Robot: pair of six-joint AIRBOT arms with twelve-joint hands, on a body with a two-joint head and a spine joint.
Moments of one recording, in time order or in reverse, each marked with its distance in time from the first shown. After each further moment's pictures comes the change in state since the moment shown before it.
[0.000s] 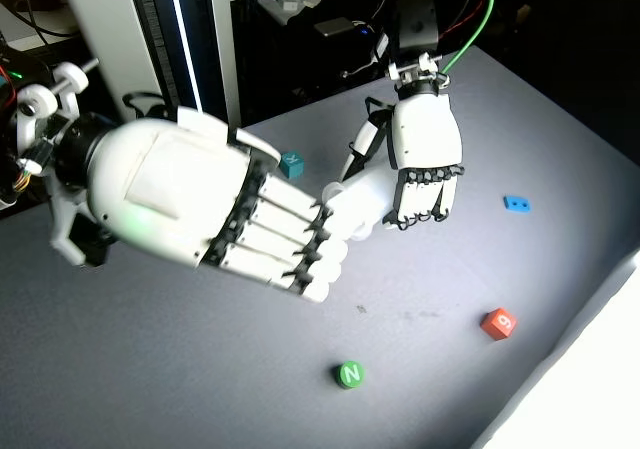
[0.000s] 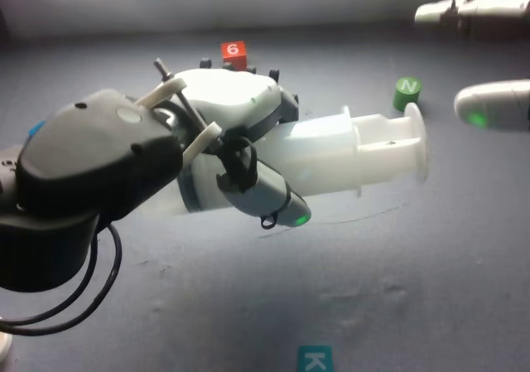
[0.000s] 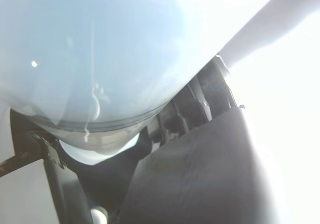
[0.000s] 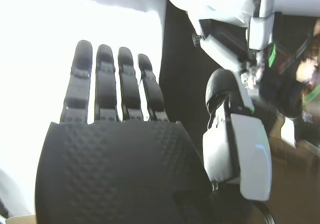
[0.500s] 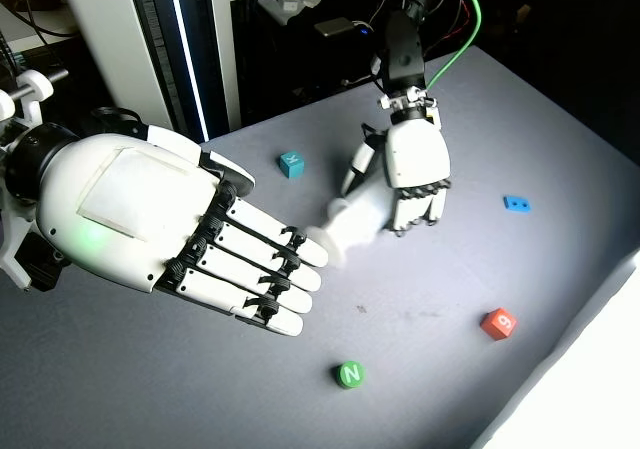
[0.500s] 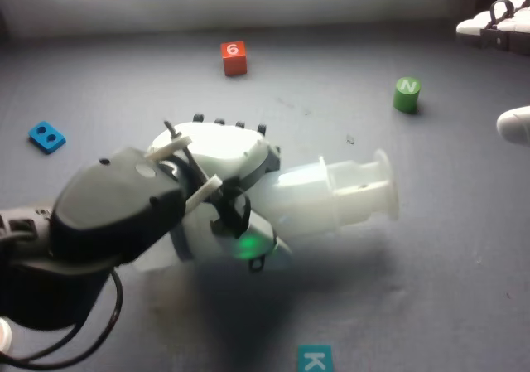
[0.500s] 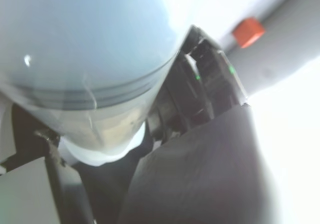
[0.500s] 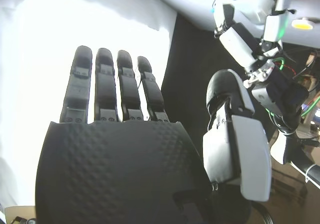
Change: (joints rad) left arm 0.126 -0.061 0.043 0.014 -0.058 -0.027; right arm -0.055 0.056 0.013 -0.072 -0.043 -0.041
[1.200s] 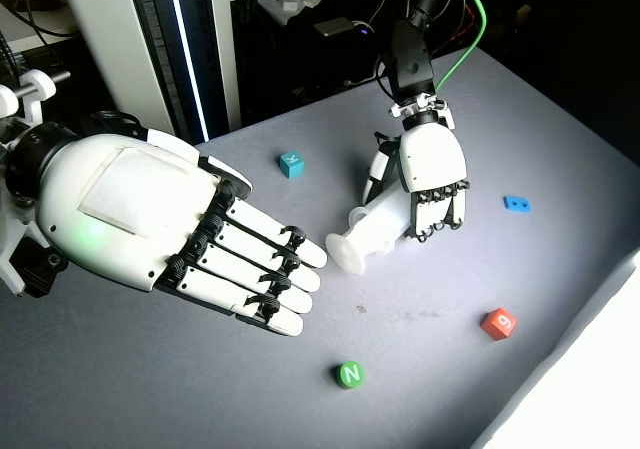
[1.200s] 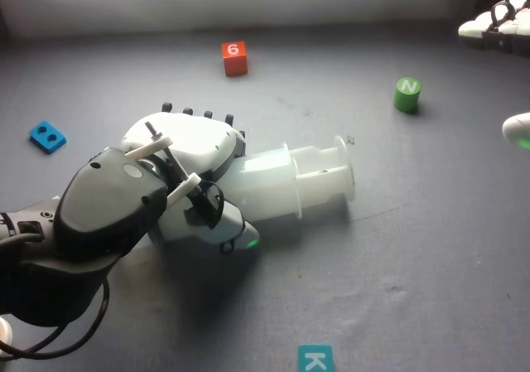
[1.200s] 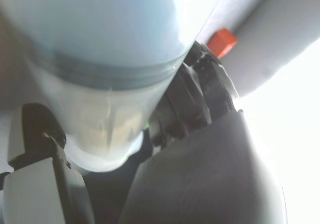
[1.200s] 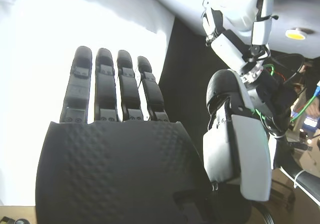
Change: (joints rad) left arm 0.074 -0.044 0.085 0.016 -0.112 0.036; right arm 0.001 0.005 0.003 0.000 0.000 -0.107
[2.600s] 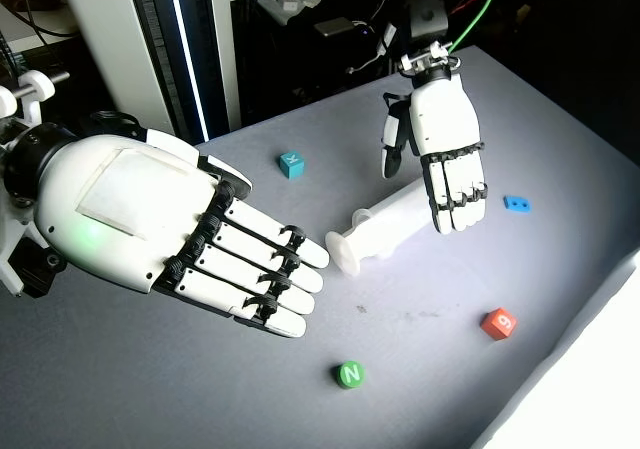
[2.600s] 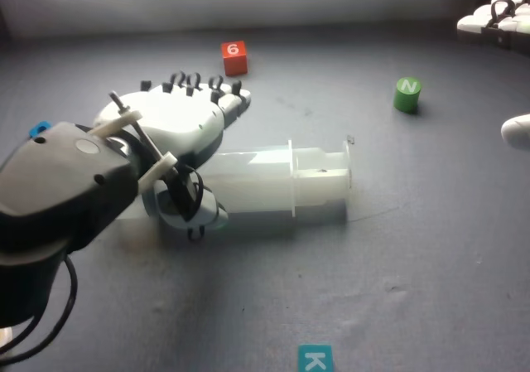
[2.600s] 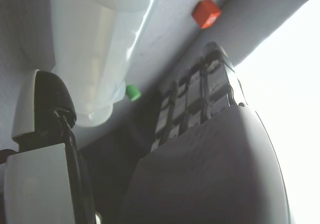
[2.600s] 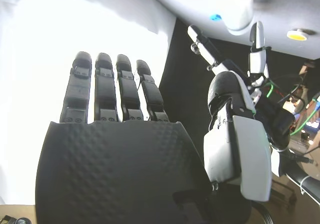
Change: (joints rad) left arm -0.088 0.145 -0.146 -0.043 0.042 0.047; right arm 0.001 0.000 0.000 0.000 0.000 0.000
